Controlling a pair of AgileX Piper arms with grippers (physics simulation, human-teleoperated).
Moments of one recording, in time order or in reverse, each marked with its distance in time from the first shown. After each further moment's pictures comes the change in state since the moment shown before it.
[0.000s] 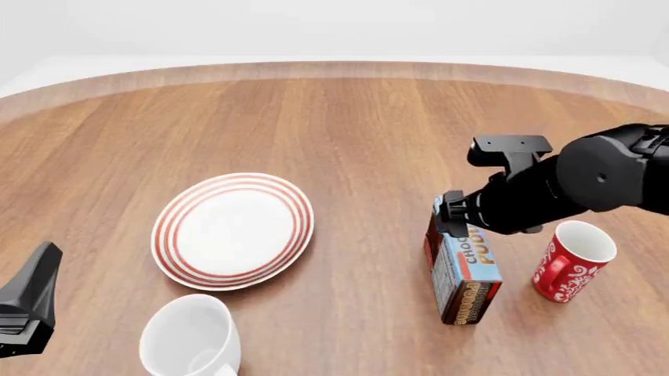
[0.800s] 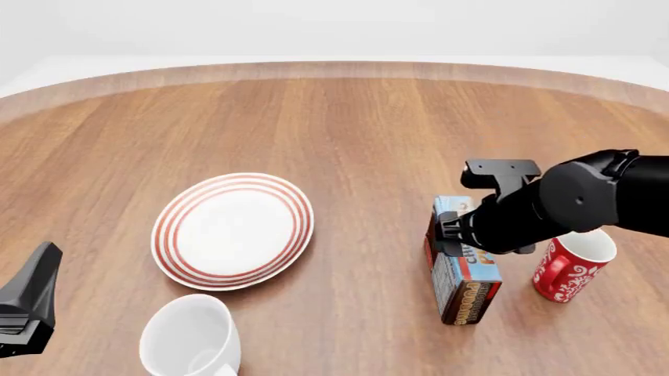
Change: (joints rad) left arm 0.000 0.000 0.000 0.000 0.000; right arm 0.007 0.057 0.064 -0.062 0.036
